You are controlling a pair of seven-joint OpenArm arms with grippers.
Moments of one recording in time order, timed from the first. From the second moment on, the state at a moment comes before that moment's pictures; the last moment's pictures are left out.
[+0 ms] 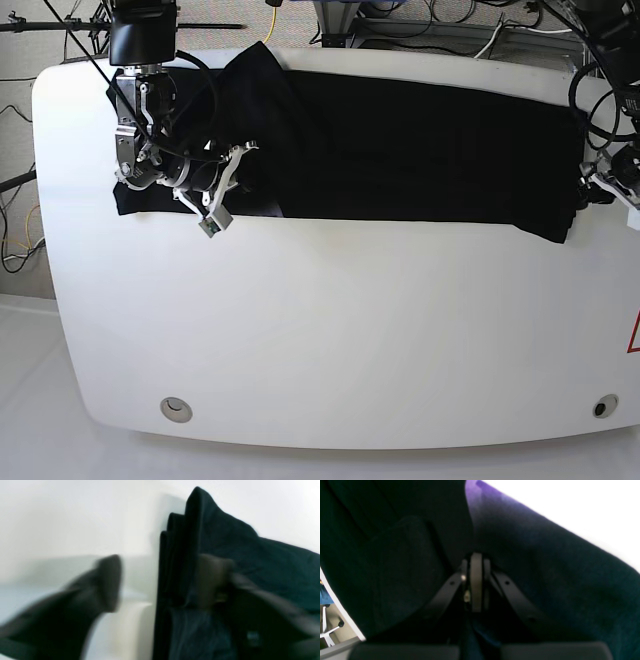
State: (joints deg) left arm -3.8 -30.8 -32.7 58.5 -37.2 -41.5 49.4; right arm 0.1 13.7 2.2 82.2 34.6 34.6 -60.4
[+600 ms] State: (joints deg) left arm -3.4 -32.0 -31.7 65.2 -38.8 -41.7 55.2; right arm 0.1 13.6 2.2 82.3 34.6 34.6 -60.4
